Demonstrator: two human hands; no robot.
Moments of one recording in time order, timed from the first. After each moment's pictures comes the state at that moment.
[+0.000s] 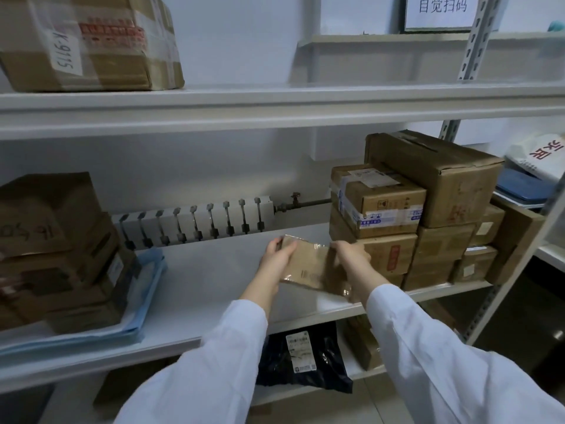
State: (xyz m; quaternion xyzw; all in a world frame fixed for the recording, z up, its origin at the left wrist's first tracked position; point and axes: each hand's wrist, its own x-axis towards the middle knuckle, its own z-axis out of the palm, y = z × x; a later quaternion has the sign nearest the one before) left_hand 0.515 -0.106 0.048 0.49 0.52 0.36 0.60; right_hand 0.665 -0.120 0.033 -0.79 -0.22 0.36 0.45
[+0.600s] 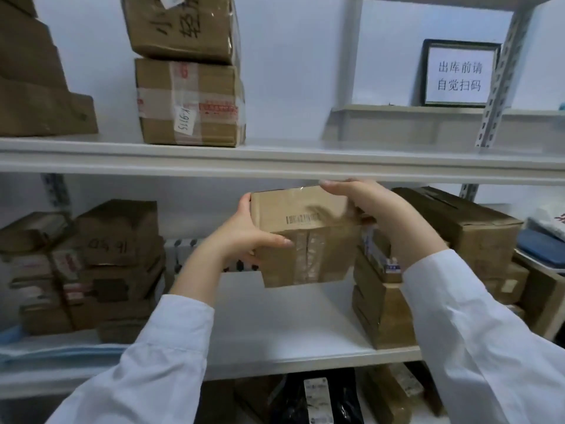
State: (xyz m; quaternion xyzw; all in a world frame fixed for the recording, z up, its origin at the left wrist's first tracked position) left_hand 0.375 -0.155 0.203 0.70 0.45 0.34 0.44; right_hand 0.586 -0.186 0.248 -0.68 -0.56 0.27 0.40
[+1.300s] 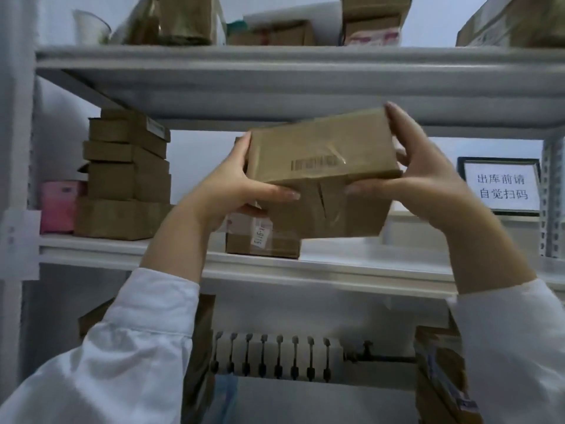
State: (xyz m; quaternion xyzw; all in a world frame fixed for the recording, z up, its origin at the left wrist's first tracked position) left_hand 0.275 -0.217 0.401 0.77 0.29 0.53 0.24; right_hand 0.511 -0.256 0.407 -0.31 -0.76 0.03 0.57
